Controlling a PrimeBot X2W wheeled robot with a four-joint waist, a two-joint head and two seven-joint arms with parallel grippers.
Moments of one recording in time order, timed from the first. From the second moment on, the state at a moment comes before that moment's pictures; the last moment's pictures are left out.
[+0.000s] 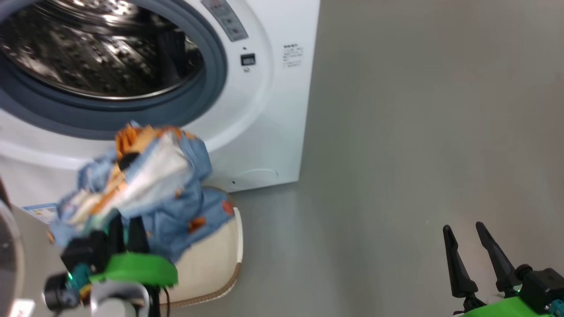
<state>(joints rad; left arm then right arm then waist) -0.16 0.04 -0.12 0.19 -0.31 0.12 -0.25 0.08 -0.09 -0.06 0.04 0.25 0.13 -0.26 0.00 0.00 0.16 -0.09</state>
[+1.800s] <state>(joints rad) -1.31 0.32 -0.05 0.80 -0.02 0.20 -0.26 -0.17 -0.12 0.15 0.08 0.39 0.13 -0.26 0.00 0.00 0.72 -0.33</state>
